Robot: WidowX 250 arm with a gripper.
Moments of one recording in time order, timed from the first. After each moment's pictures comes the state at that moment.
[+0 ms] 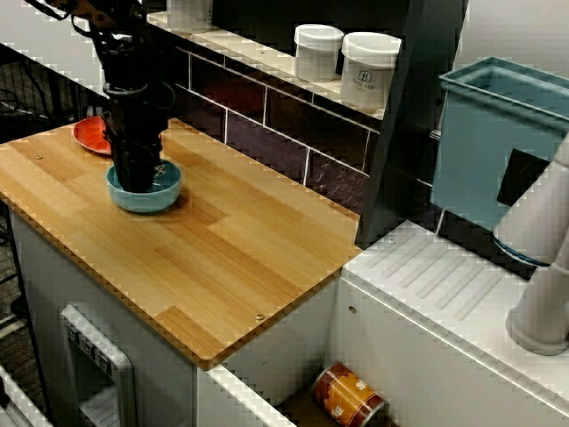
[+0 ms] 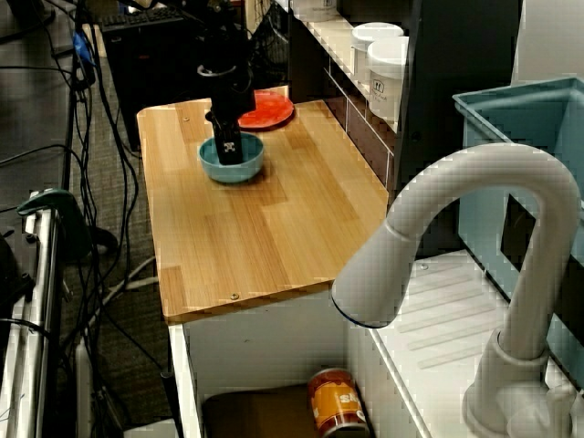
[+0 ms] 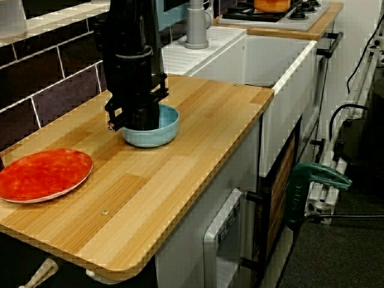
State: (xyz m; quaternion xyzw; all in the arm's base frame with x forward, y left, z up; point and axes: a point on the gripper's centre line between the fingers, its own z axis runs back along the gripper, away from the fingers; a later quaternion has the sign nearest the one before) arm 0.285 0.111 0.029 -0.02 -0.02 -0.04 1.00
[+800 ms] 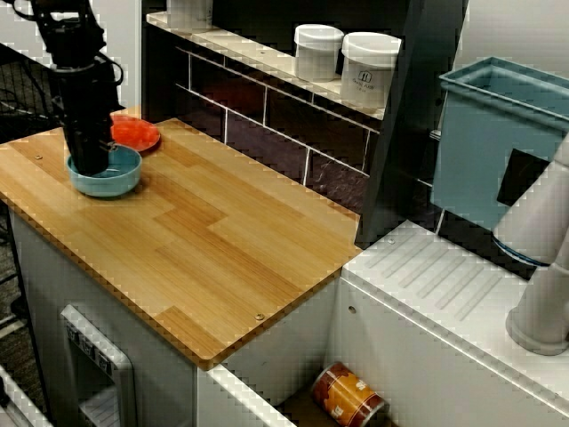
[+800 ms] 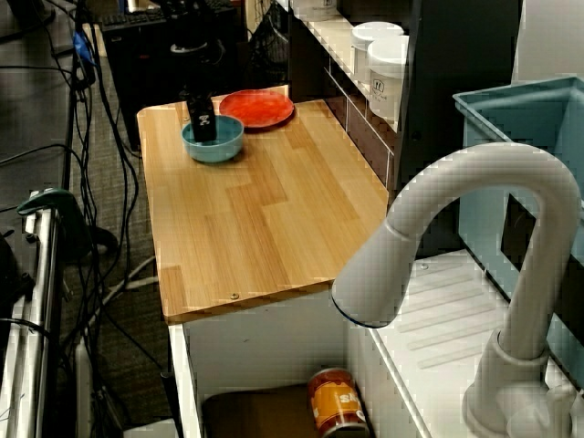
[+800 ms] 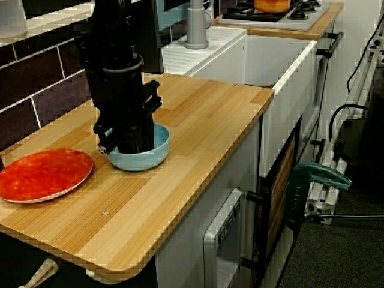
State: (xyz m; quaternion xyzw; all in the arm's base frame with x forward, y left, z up) arm 0.261 0.157 0.036 -0.05 -0.02 -0.01 1.00
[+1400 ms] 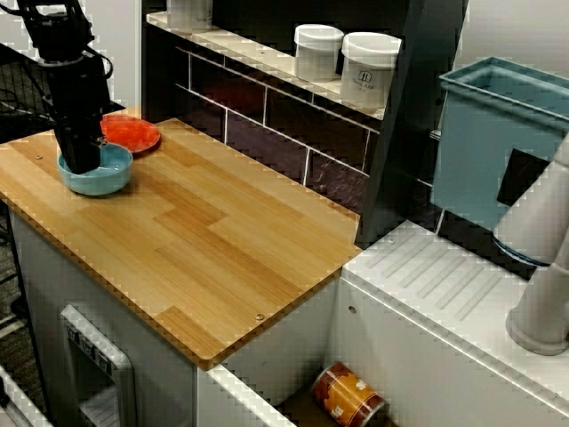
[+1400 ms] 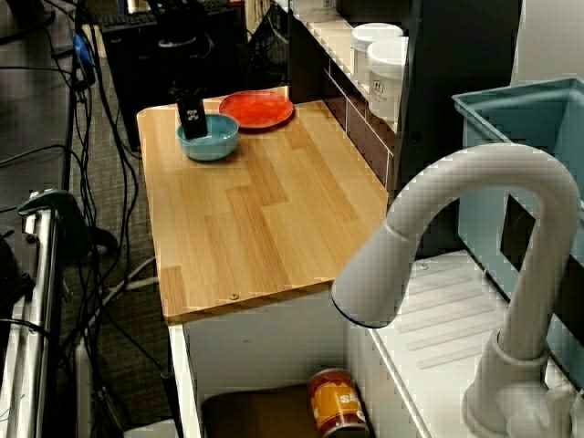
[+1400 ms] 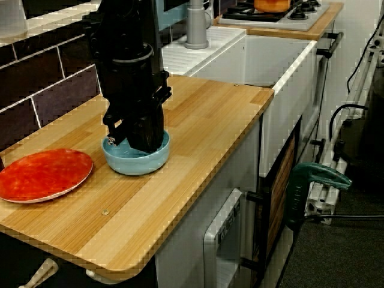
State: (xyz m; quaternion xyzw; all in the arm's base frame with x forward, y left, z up) arm 0.255 0.148 0.049 -0.06 -0.02 -0.02 1.00
